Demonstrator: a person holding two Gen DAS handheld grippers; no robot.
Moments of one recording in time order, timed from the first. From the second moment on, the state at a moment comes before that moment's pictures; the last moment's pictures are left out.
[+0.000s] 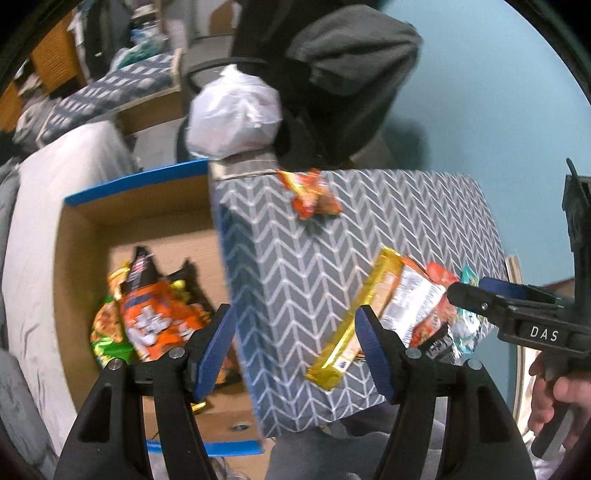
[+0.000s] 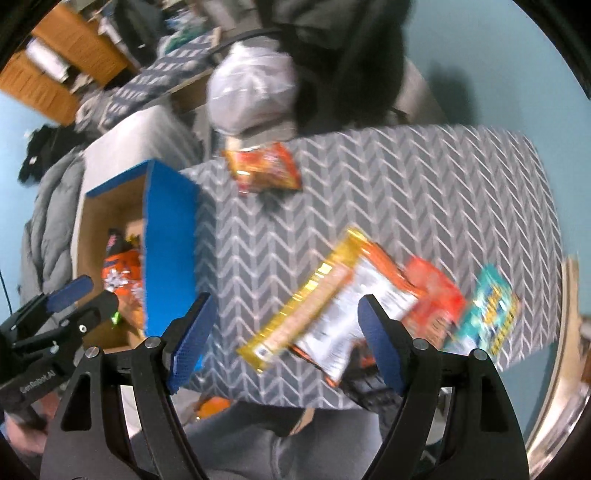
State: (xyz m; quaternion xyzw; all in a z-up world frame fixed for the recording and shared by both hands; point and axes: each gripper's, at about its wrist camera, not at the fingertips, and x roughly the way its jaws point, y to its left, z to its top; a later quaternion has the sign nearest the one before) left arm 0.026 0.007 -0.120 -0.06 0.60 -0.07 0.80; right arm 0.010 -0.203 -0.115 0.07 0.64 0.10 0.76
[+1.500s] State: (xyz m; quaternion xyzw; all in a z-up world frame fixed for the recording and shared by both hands) left arm 0.063 -0.117 -0.274 0.08 0.69 -0.15 0.70; right arm -0.072 -0.313 -0.263 0.28 0.68 -0.10 0.67
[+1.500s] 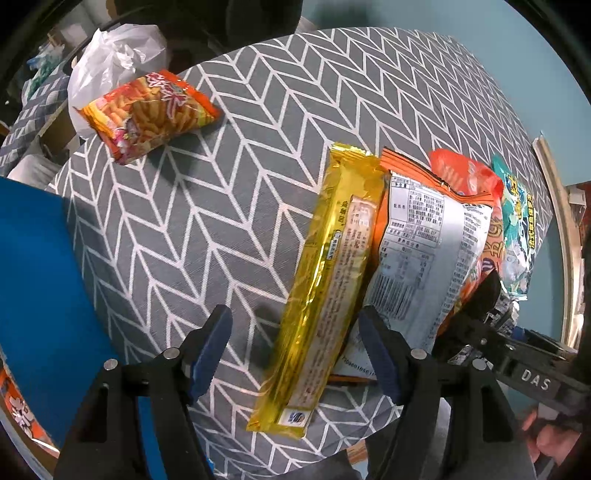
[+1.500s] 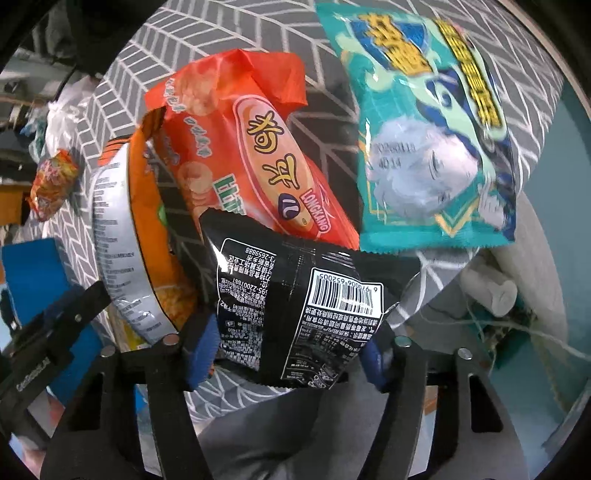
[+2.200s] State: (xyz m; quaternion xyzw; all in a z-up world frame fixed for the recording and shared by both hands) left arm 0.073 -0.150 -0.310 0.09 0.69 -0.17 0.70; right arm -0.040 -0.321 -0.236 0.18 0.66 -0.07 0.72
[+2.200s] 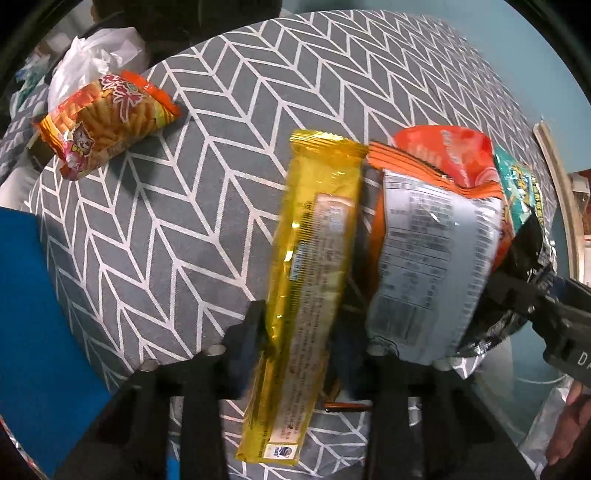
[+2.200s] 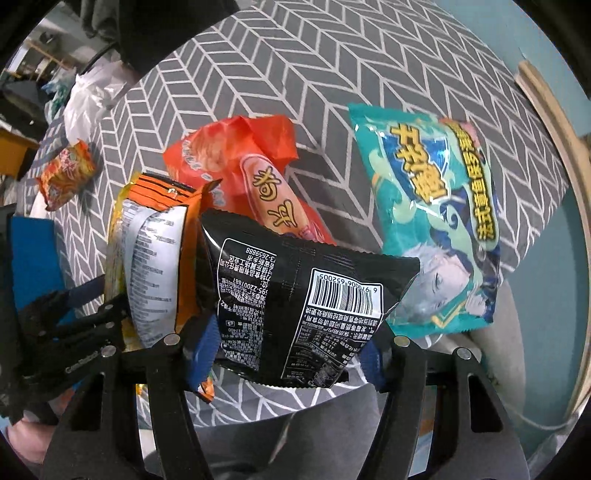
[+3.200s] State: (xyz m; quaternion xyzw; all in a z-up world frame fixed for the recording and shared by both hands) left arm 0.048 -0.084 -0.216 0.01 0.65 -0.12 0.75; right arm -0.024 -0.296 -0.168 0.05 0.65 0.03 0.76
